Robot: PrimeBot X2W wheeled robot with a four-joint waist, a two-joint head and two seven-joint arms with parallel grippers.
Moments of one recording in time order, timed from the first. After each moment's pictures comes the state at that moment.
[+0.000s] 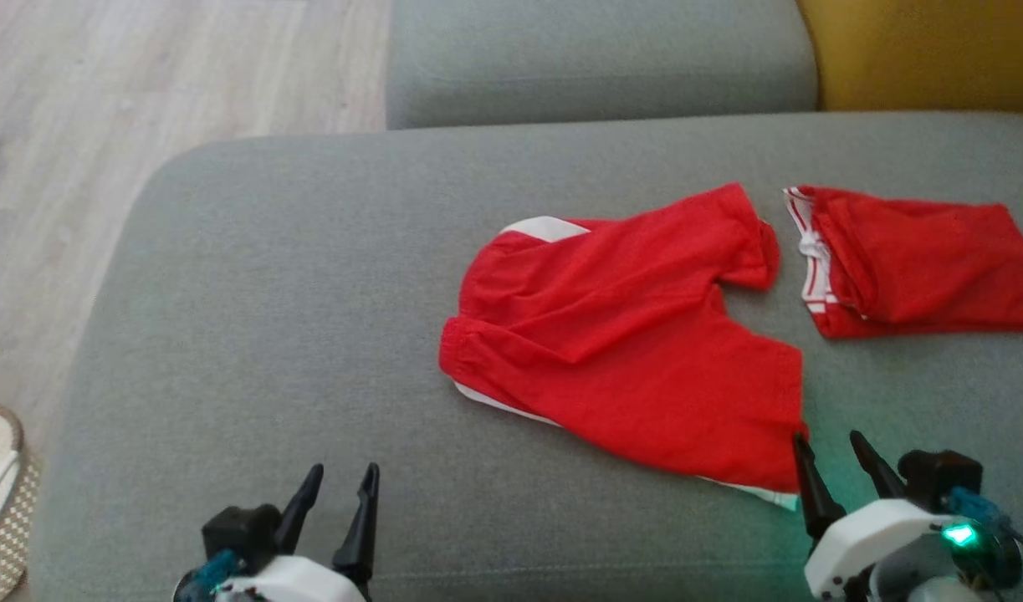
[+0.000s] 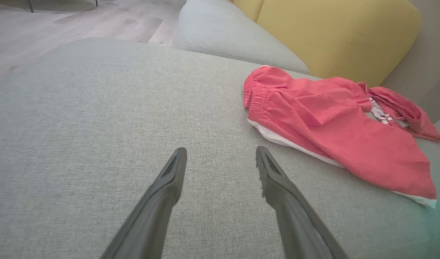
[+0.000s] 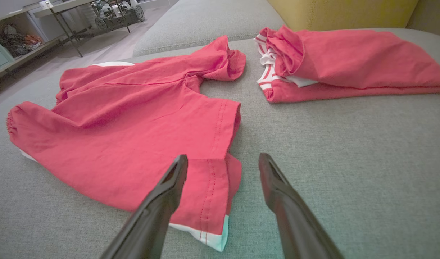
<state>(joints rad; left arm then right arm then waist) 0.06 0.08 -0.27 0.37 -0.33 -0.08 -0.25 -0.01 -0.04 -0.13 0.42 0.15 0.13 -0.11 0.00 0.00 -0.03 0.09</state>
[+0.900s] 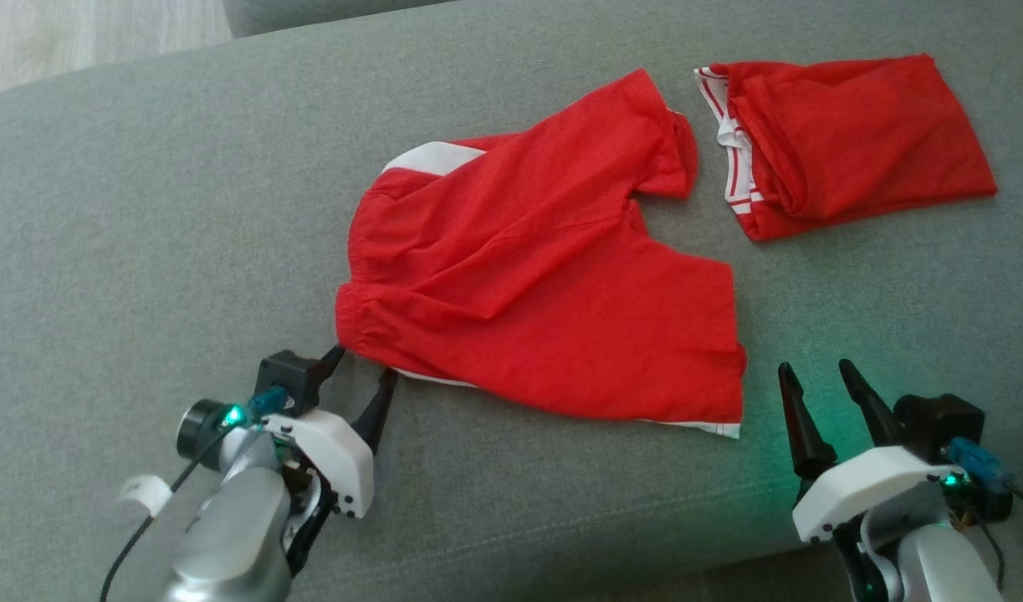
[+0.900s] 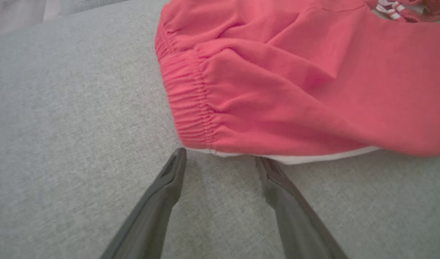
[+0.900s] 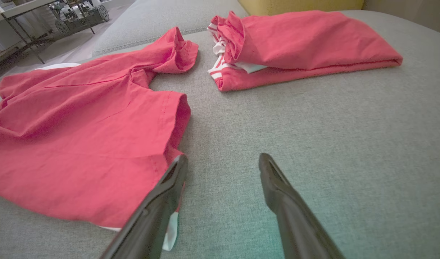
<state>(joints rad) -0.42 0.14 -0.49 0.83 -0.25 -0.13 -0.25 -0.08 -0.04 -0.08 0.33 0.16 0.13 -0.12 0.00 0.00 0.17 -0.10</state>
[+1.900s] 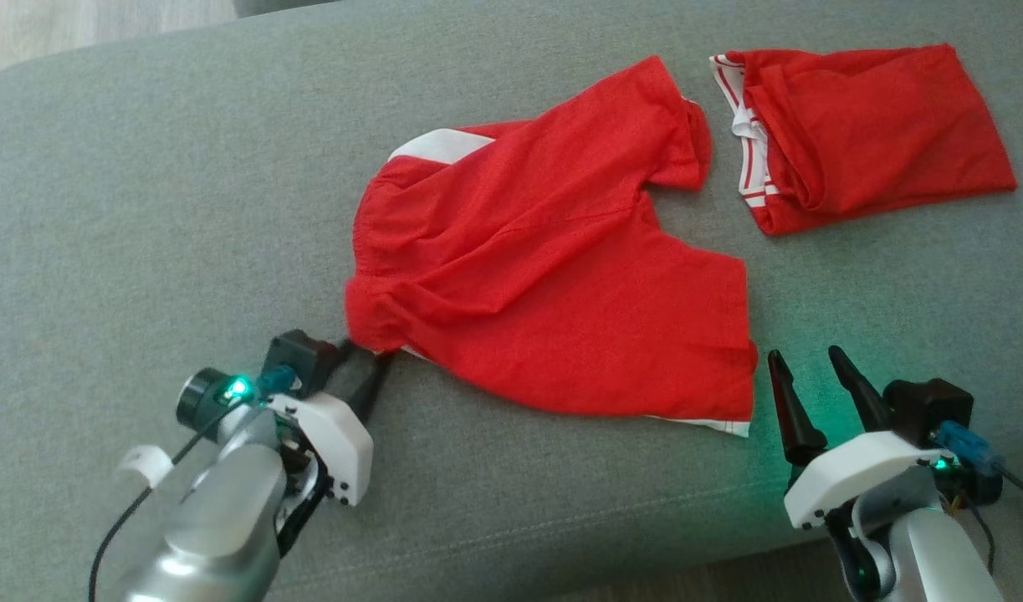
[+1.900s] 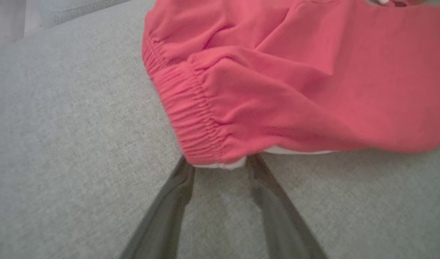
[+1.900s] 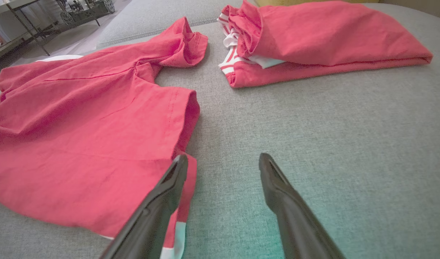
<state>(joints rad) -0.50 0.21 -0.69 0.81 -0.35 -0.13 -0.25 -0.12 -0.04 -0.07 0.36 0.16 0.13 -0.12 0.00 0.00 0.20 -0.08</state>
